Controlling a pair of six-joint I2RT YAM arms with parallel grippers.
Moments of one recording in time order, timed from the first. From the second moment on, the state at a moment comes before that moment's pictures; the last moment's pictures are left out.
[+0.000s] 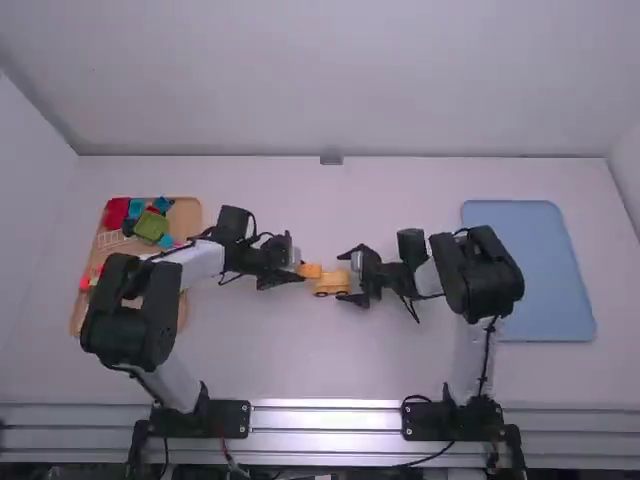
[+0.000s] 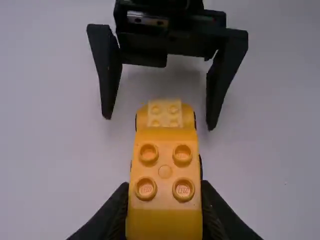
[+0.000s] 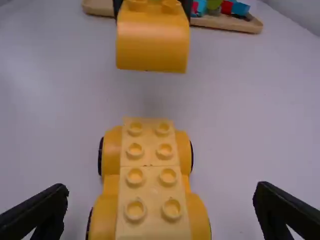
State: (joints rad) left arm -0.12 1.75 0.85 -0.28 0.97 1.21; right arm 0.23 2.14 0.71 0.59 -1.15 -0.93
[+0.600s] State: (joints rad) left arm -0.15 1.75 0.80 -0.08 0.96 1.12; right arm 0.27 2.17 0.71 0.57 -1.08 -0.87
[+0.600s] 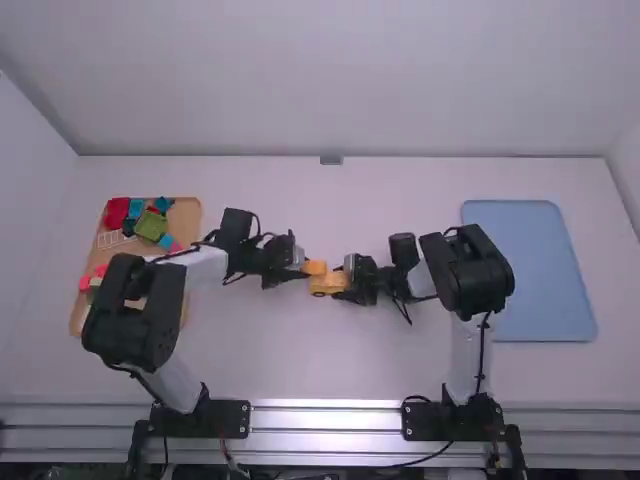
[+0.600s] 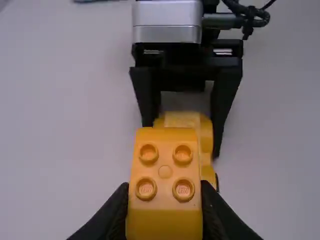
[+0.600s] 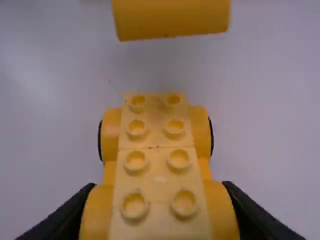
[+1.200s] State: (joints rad) left arm -0.22 1.87 0.72 0.22 0.98 0.88; right arm 0.27 2.17 0.71 0.57 -1.08 -0.87
